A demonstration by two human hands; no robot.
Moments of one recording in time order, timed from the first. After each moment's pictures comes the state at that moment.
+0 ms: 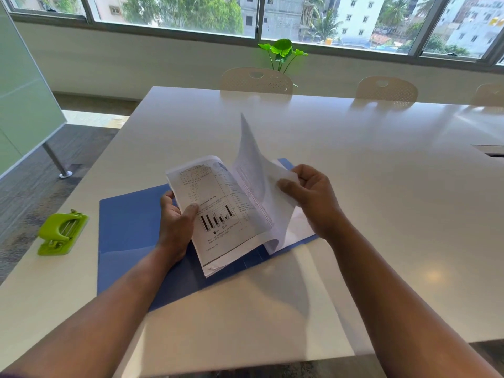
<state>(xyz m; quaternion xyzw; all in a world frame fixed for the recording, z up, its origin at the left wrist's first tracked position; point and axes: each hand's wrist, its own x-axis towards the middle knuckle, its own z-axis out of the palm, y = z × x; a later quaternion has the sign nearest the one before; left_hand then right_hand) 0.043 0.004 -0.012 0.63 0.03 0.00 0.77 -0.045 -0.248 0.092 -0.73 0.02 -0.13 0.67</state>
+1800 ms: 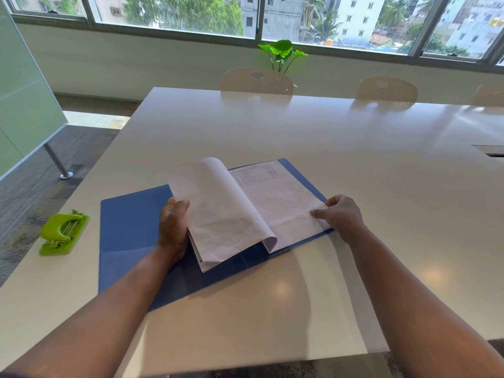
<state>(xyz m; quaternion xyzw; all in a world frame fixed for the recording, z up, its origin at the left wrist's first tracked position) 0.051 0.011 -0.020 0.58 0.01 -0.01 0.82 -0.024 -0.347 0.012 -0.84 0.37 -0.06 0.39</state>
